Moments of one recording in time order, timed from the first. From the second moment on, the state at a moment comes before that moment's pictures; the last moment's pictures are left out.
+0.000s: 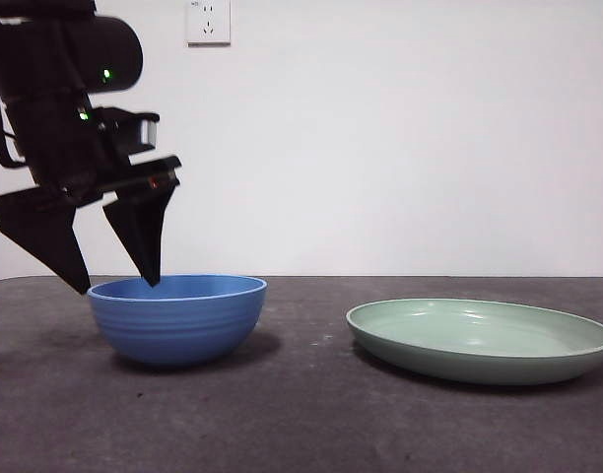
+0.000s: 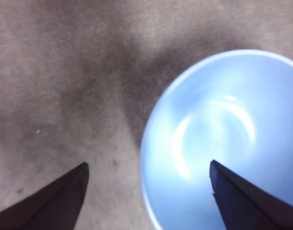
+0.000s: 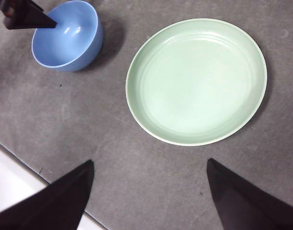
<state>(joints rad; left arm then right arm) -0.36 1.65 1.16 -0.66 0.10 -0.04 0.10 0.78 0.92 -1.04 -0.50 -0.08</state>
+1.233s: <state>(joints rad) -0.44 1.61 1.30 -0.69 0.14 -0.10 0.10 0.78 0.92 -1.03 -0.50 -0.08</state>
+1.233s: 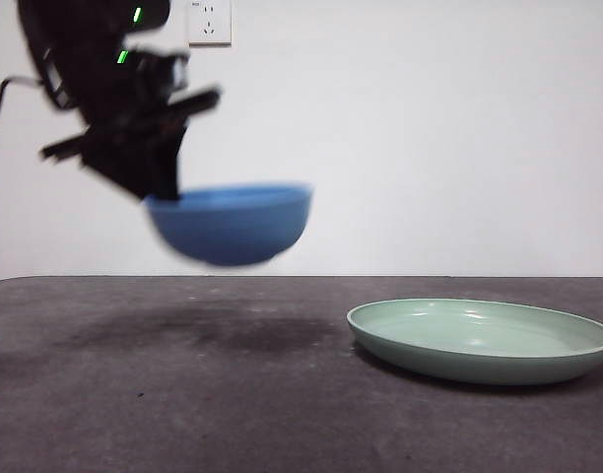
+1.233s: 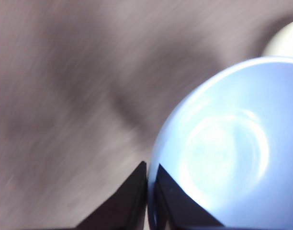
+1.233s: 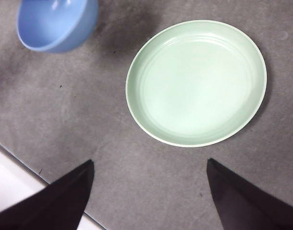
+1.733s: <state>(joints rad) -0.64 1.73 1.54 -0.65 0.16 -0.14 0.10 0.78 0.92 -1.03 -0.50 -0.06</state>
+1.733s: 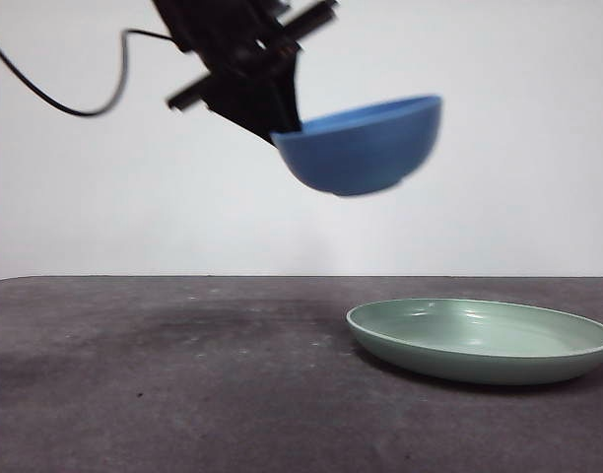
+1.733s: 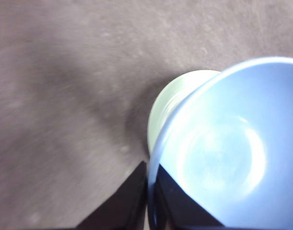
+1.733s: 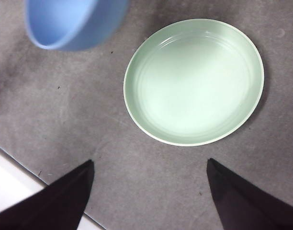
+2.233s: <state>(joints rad) -0.74 2.09 1.80 -0.69 0.16 -0.14 0.10 0.78 0.92 -1.03 -0.50 -0.06</state>
